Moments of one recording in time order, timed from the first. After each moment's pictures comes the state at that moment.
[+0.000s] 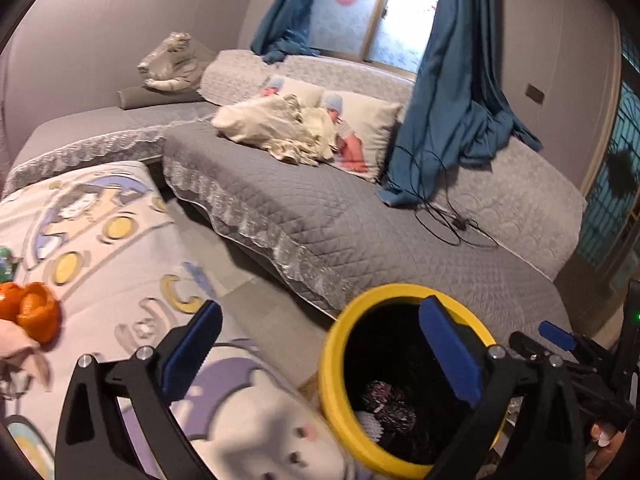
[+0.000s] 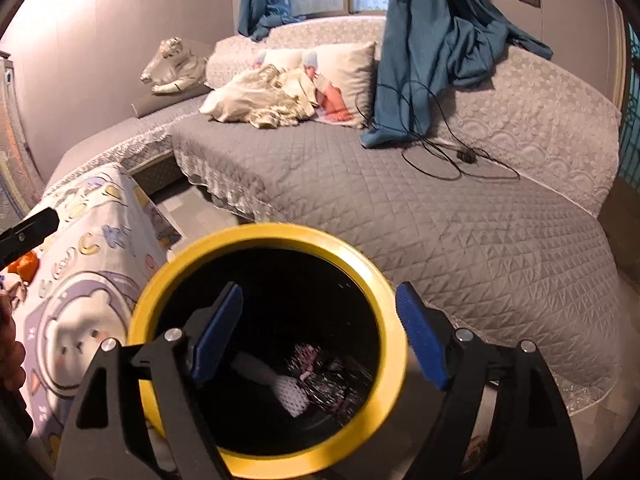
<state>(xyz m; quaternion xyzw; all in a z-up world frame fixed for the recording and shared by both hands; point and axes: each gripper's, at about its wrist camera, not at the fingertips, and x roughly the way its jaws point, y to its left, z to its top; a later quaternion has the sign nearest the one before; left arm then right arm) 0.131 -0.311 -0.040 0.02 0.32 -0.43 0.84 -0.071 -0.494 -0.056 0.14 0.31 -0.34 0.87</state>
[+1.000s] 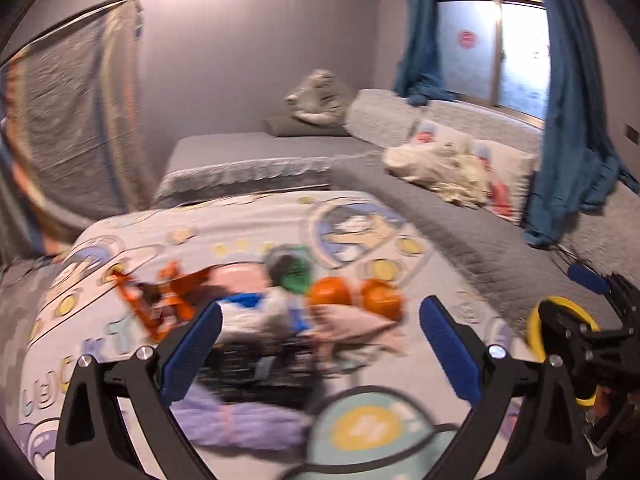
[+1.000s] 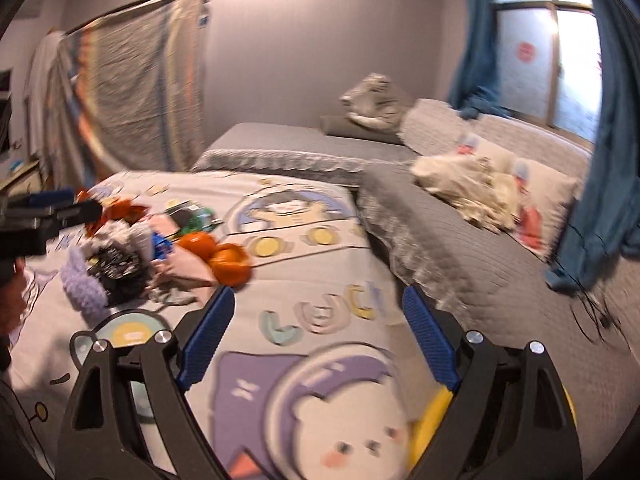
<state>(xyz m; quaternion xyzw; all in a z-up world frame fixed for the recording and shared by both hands) 0.189 -0.029 -0.002 0.02 0.28 -0.20 0.94 0.098 -0.262 -0.012 -0.04 0.26 -0.06 0.96</state>
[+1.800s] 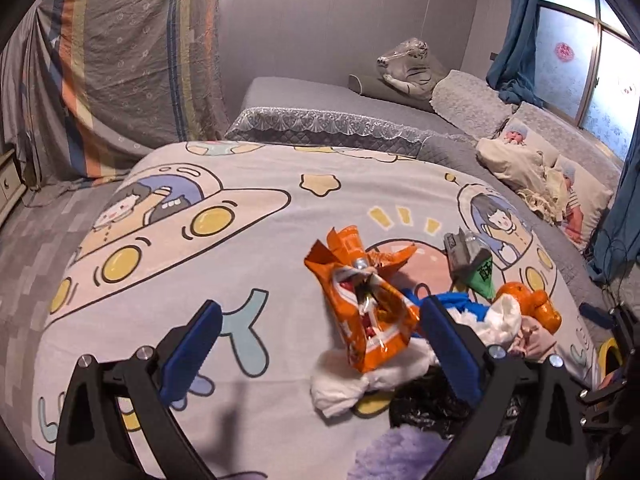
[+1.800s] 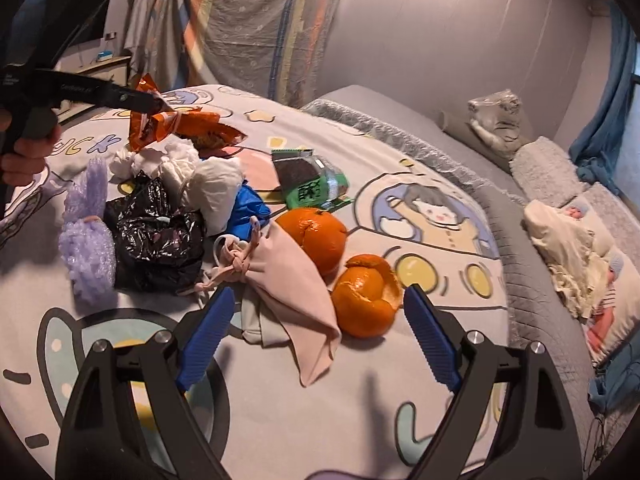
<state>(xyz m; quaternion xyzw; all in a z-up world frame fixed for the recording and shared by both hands) 0.311 0.102 -0.058 -0.04 0.37 -0.11 0.92 0.219 -0.169 -0.080 -0.18 0.32 0.12 0.92</state>
